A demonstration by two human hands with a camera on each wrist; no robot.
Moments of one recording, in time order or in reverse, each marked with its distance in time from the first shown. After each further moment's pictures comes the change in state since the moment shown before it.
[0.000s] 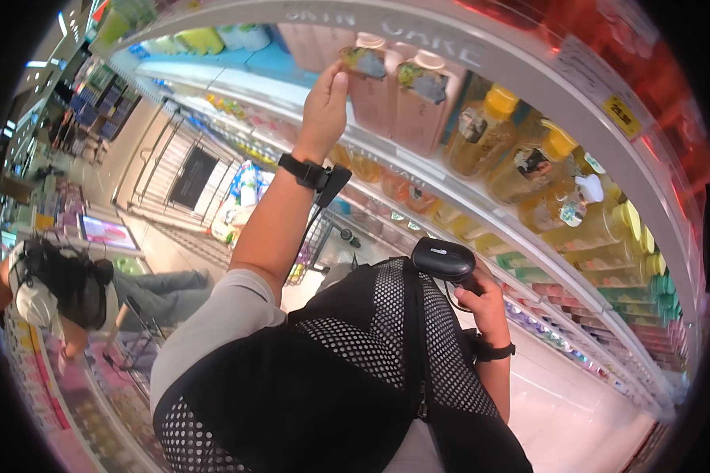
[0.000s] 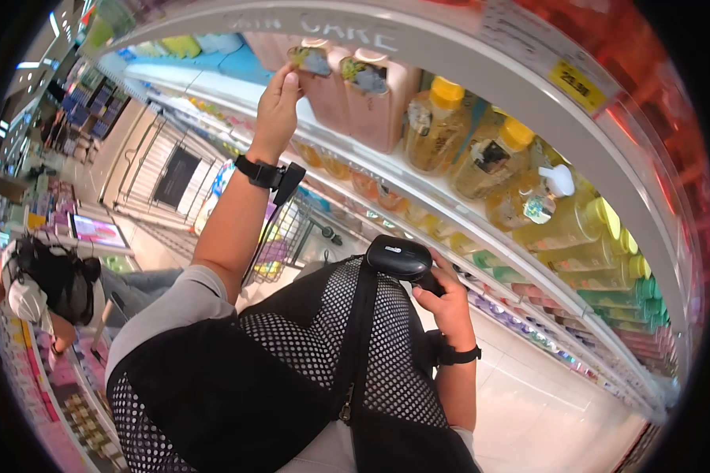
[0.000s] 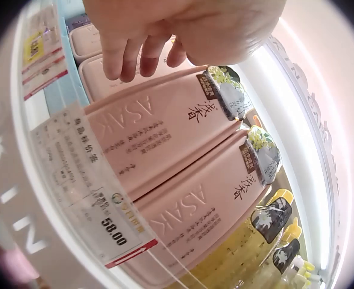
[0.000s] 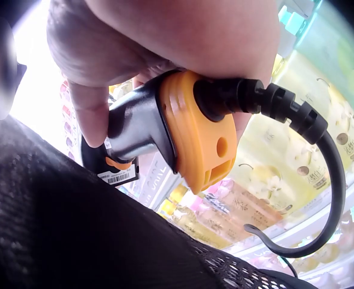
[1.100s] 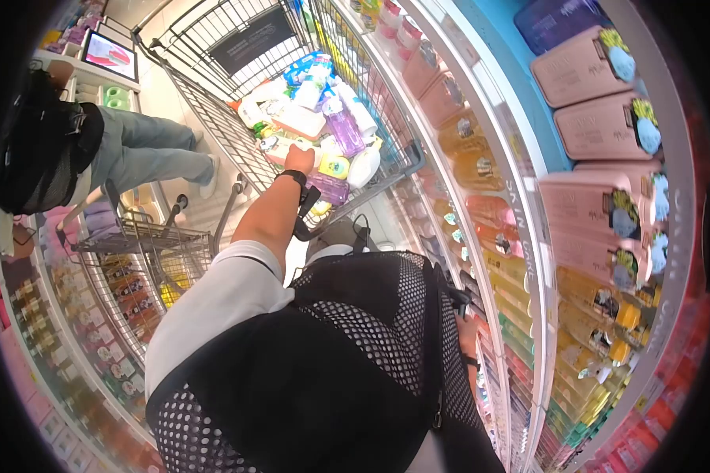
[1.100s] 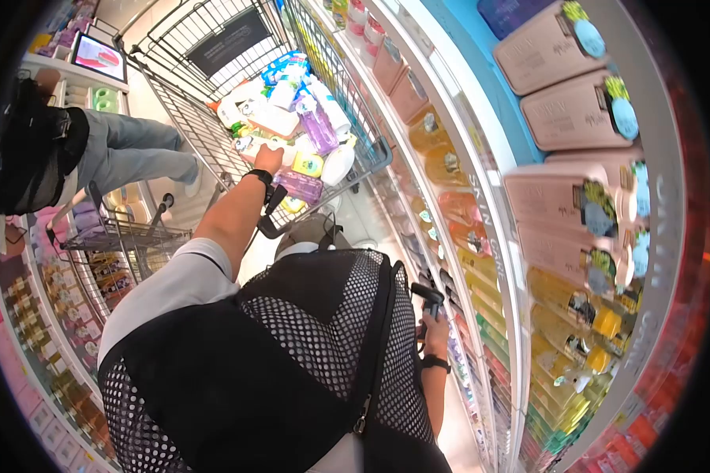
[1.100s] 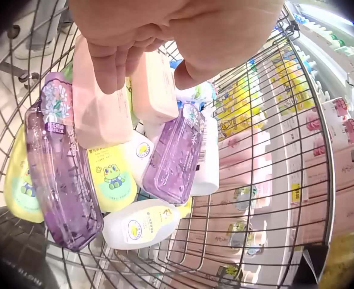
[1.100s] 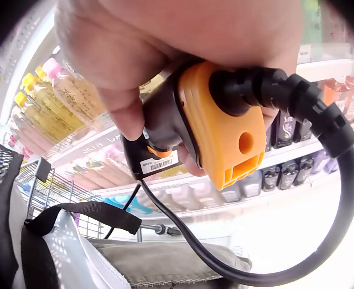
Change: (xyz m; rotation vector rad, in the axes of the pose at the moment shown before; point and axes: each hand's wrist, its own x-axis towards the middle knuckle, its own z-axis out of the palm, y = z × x) left_hand -0.295 -0.248 -0.304 0.702 0.373 -1.366; right_hand 0.065 0.073 0.076 -0.558 0.058 0.632
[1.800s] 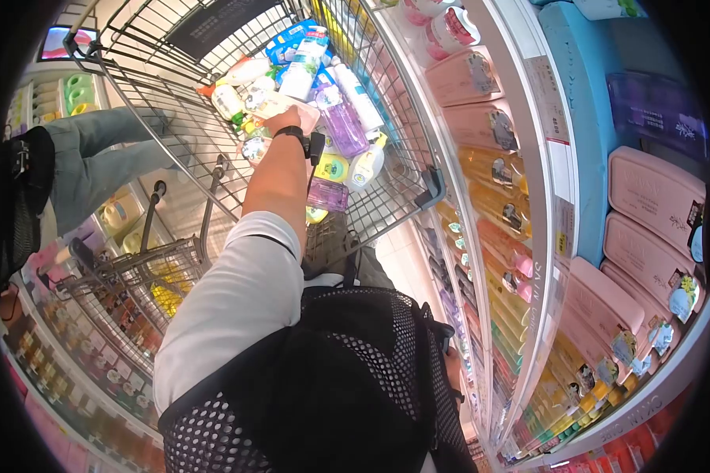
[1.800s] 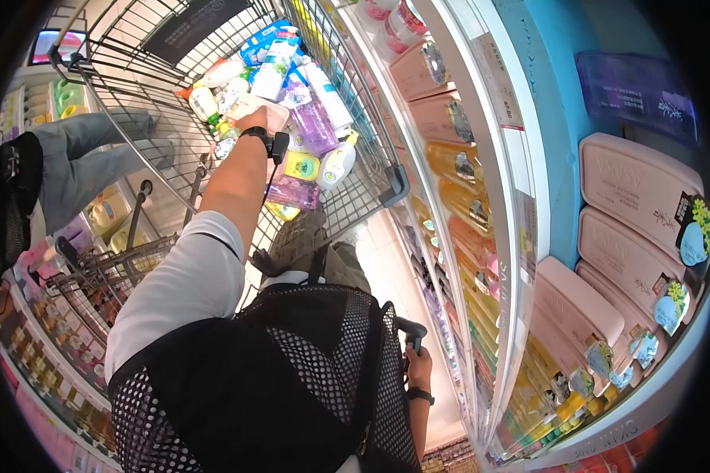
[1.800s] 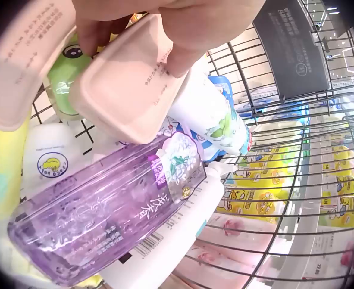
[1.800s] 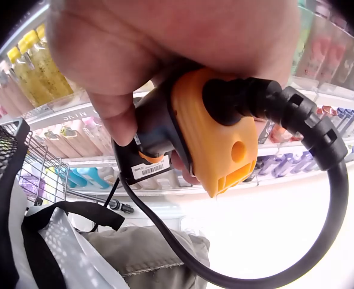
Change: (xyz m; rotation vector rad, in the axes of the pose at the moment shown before) left_hand 0.195 -0.020 0.068 -0.311 0.238 -0.468; right_hand -0.046 -0.038 0.036 -0.236 0.036 0.281
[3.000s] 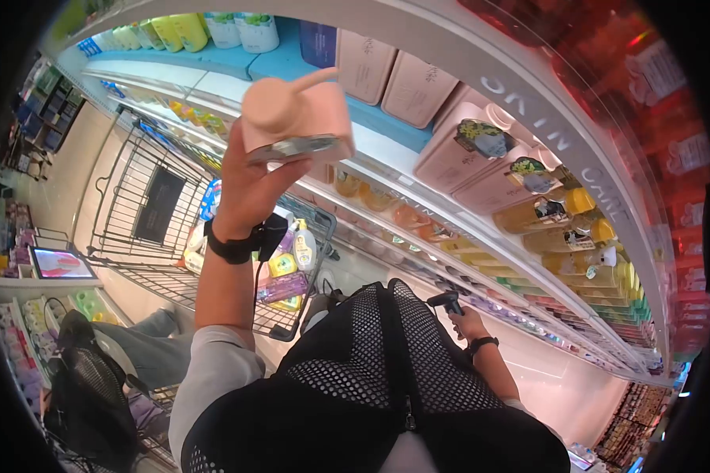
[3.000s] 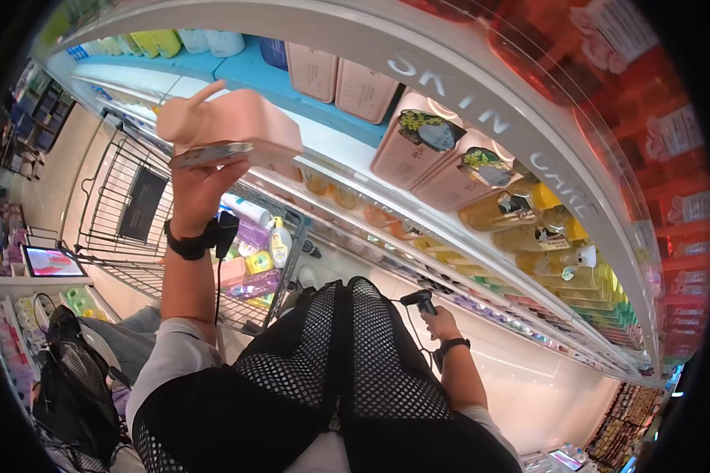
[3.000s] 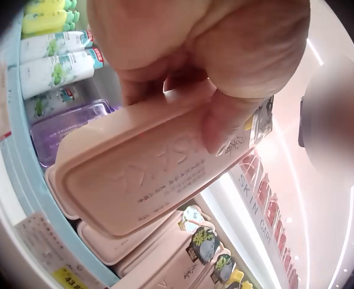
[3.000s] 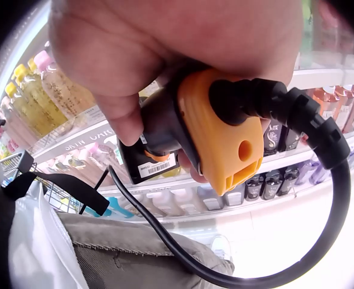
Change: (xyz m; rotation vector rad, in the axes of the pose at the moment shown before) left_hand -0.484 0.213 -0.216 -0.534 -1.276 1.497; right_hand 0.099 0.079 -0.019 0.287 -0.011 -0.099
